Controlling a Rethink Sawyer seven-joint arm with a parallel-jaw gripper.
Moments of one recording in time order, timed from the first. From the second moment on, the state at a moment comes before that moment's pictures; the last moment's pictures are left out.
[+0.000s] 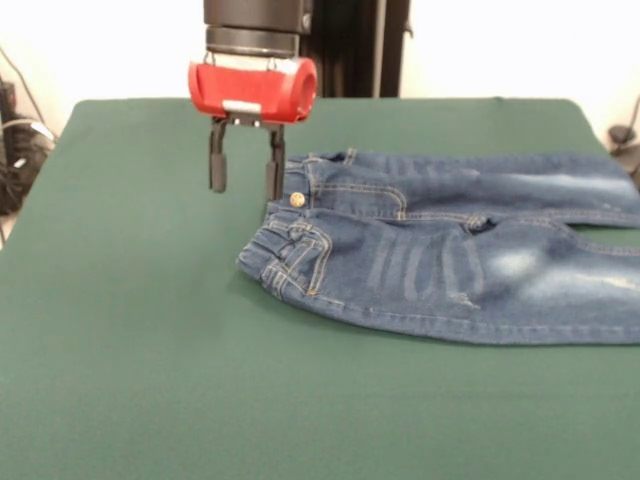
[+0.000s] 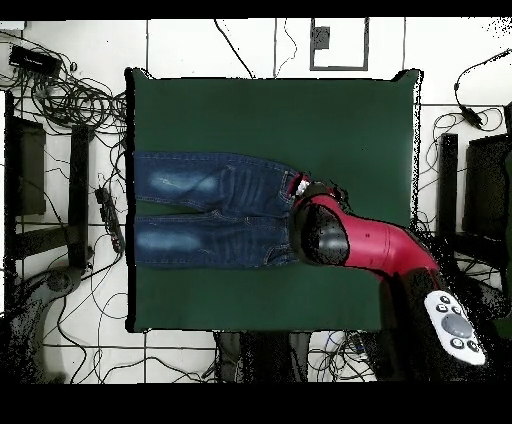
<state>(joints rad) -0.46 -0.69 0.15 1.77 -0.27 0.09 2.00</state>
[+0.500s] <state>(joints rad) -0.38 -0.62 0.14 1.69 -0.28 0.13 2.00</state>
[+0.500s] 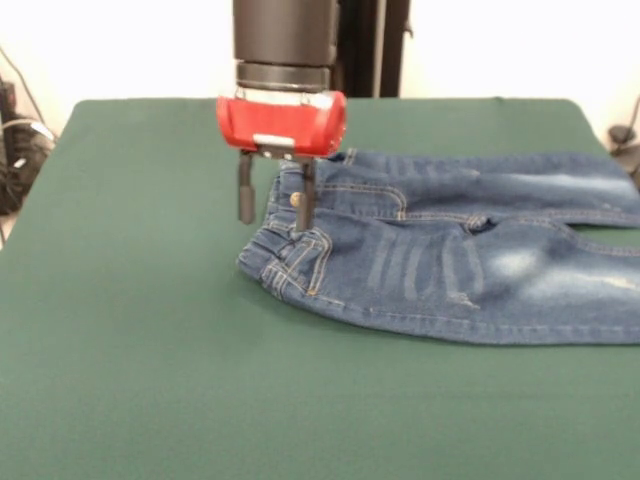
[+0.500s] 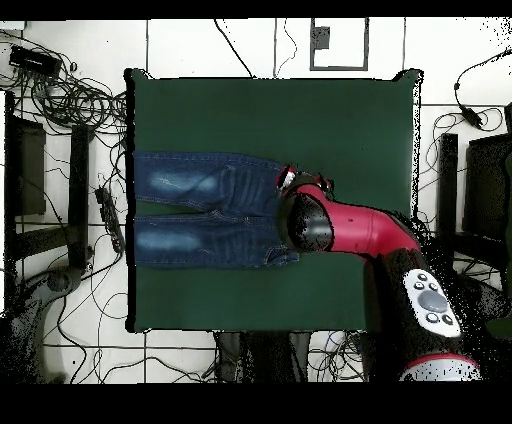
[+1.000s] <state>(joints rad) -0.29 -0.60 0.09 1.69 -0.27 0.20 2.00</state>
